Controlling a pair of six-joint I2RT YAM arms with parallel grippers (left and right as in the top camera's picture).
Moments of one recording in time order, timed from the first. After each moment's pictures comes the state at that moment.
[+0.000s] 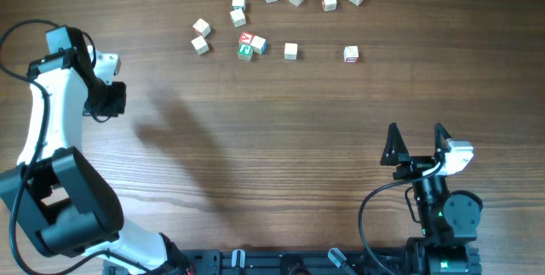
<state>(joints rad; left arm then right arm) 0.35 1.77 1.34 -0.96 -0.08 0.39 -0.01 0.04 0.01 0.00 -0.09 0.23</state>
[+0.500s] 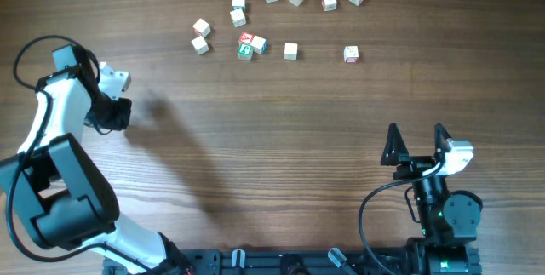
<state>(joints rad) 0.39 1.82 1.21 -0.81 -0.02 0.53 -0.01 0.04 0.01 0.00 -0.09 0.23</state>
